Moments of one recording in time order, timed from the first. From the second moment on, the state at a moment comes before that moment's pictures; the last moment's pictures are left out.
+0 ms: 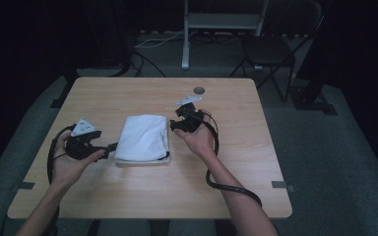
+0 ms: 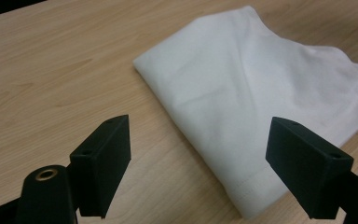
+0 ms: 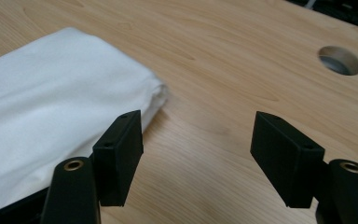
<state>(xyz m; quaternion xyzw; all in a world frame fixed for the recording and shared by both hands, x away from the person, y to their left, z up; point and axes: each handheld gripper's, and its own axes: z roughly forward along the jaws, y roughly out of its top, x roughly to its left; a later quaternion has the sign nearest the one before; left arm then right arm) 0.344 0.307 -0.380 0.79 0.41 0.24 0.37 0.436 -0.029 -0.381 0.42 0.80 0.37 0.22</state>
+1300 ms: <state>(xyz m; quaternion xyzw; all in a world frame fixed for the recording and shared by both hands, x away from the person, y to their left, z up) 0.332 0.357 -0.363 0.74 0.45 0.29 0.41 0.388 -0.148 -0.349 0.46 0.73 0.41 0.28</state>
